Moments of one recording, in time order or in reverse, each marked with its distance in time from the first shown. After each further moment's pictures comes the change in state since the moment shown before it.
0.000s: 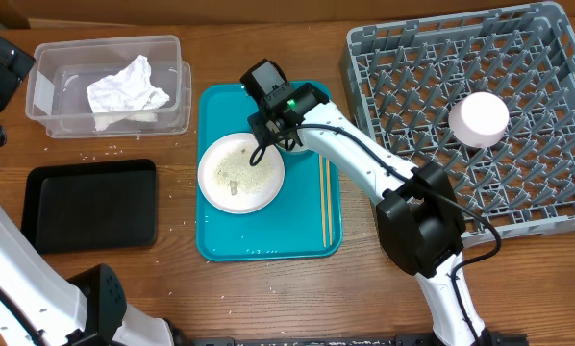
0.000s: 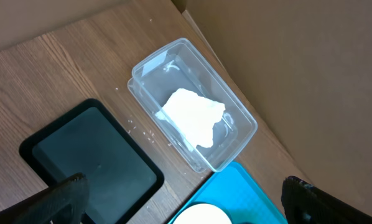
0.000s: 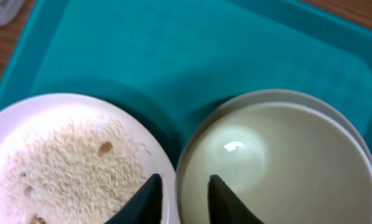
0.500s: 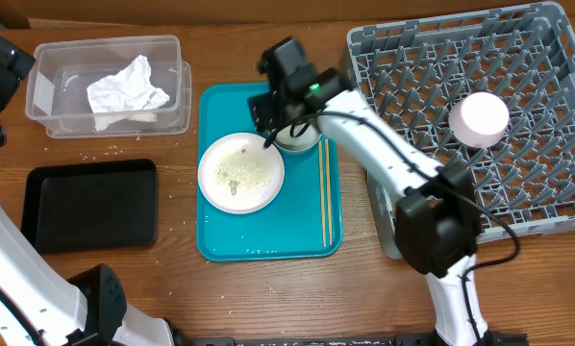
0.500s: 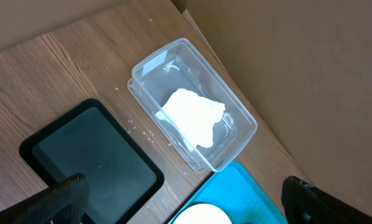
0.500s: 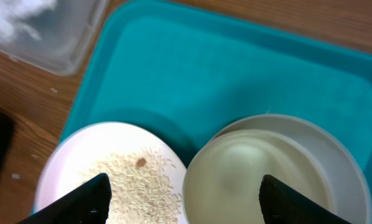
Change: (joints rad) left arm 0.000 0.000 0.000 0.000 0.000 0.000; right arm -0.053 -0.043 0.000 0.052 -0.151 0.060
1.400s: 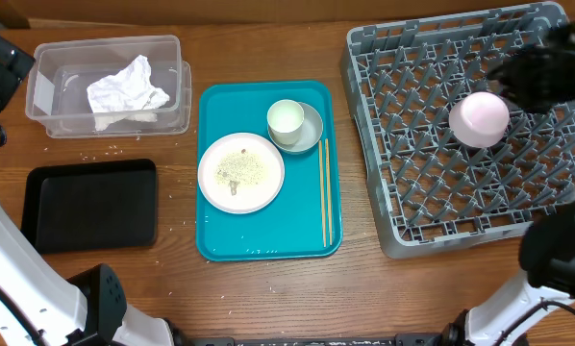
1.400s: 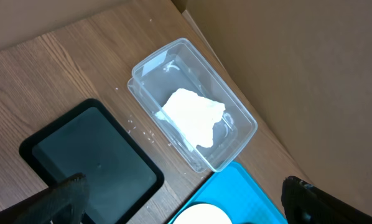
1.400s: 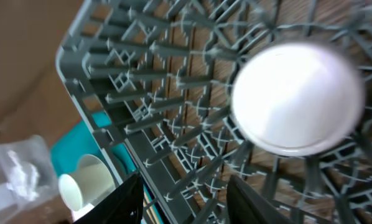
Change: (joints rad) left arm 0.000 0.000 0.000 0.000 0.000 0.000; right arm -0.902 -0.272 0.000 -0.440 -0.341 0.090
